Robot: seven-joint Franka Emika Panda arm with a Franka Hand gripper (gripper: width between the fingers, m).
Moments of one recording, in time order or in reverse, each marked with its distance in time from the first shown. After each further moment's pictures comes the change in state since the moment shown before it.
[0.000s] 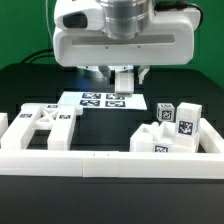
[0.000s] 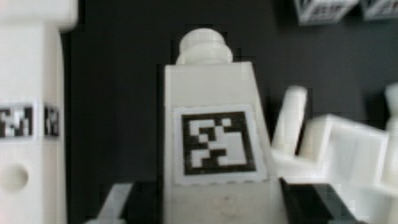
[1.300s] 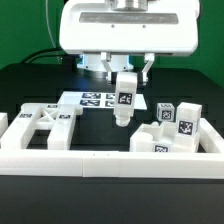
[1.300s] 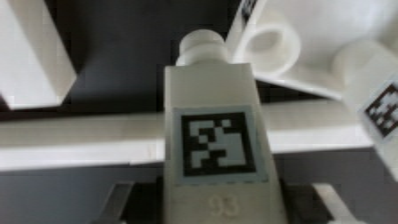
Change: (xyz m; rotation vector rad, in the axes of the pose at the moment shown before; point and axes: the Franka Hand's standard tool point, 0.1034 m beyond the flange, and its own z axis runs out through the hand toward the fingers) arm 0.027 -0.002 -0.022 -0.071 0.837 -0.016
